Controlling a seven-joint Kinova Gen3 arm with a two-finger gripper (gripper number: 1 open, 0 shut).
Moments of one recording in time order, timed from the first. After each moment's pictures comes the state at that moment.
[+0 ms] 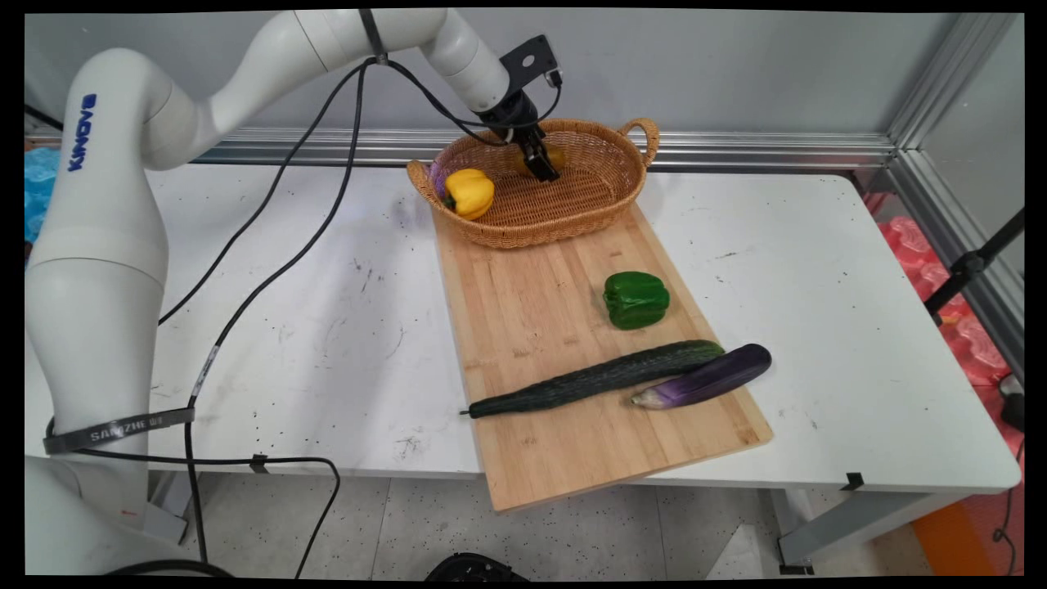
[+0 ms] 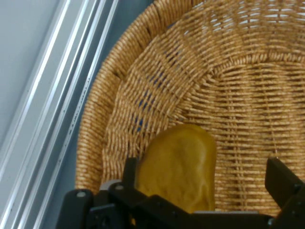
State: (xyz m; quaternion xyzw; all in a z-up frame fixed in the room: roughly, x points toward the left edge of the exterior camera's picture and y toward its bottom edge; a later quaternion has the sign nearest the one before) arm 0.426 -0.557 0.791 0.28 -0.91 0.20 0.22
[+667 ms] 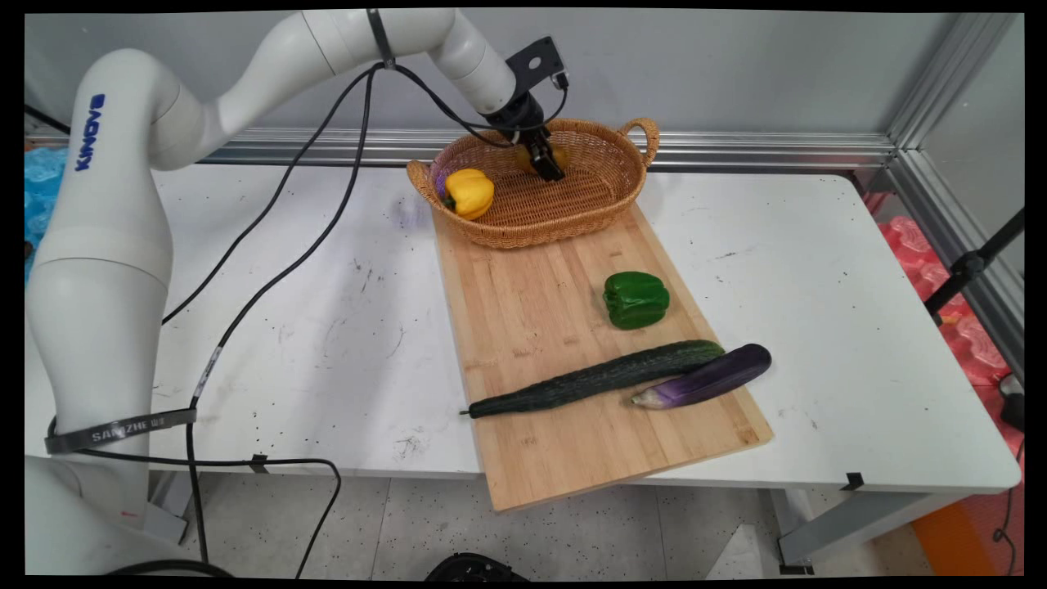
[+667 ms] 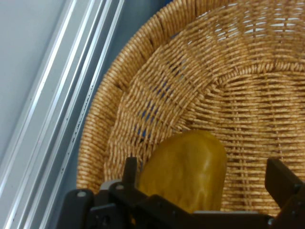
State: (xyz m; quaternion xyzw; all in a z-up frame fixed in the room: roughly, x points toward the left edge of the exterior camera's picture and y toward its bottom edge) arm 0.418 -0.562 0.787 0.28 -0.91 0.21 0.22
